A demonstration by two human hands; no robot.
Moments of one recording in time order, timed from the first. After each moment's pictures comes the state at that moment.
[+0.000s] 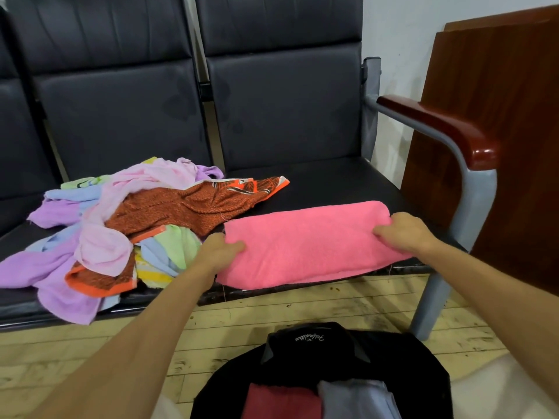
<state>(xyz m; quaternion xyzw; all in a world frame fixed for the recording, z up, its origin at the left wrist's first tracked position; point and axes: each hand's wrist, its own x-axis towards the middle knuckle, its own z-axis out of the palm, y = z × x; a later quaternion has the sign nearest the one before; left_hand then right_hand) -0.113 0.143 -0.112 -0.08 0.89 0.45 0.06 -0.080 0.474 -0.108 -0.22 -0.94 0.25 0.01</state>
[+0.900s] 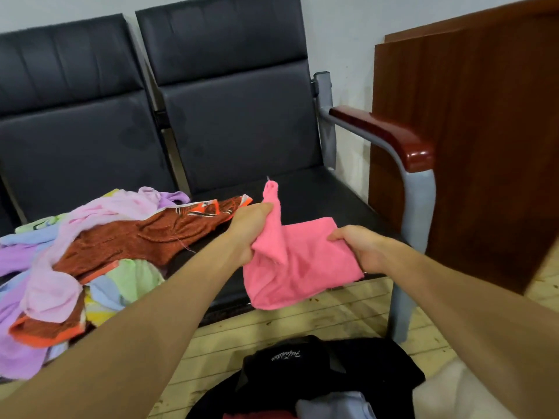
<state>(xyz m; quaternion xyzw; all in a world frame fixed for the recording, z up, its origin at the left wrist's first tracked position) -0.099 0.293 -0.041 -0.03 0.74 0.66 0.12 -0.073 0.486 -0.107 -0.25 -0.66 0.70 -0.11</state>
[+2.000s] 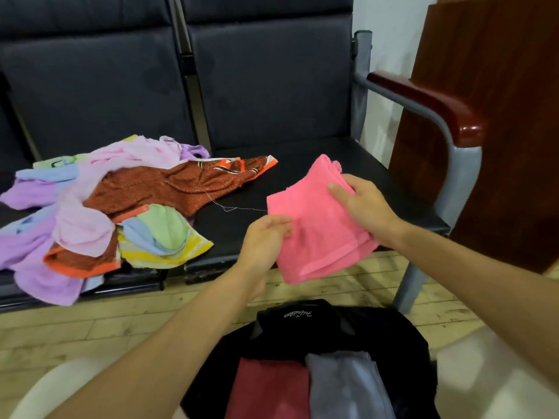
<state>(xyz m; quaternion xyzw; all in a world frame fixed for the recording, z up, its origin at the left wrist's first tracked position) -0.039 0.228 -0.101 0.00 0.73 0.68 0.09 -0.049 0.413 -0.081 -0.05 -0.86 0.49 0.11</state>
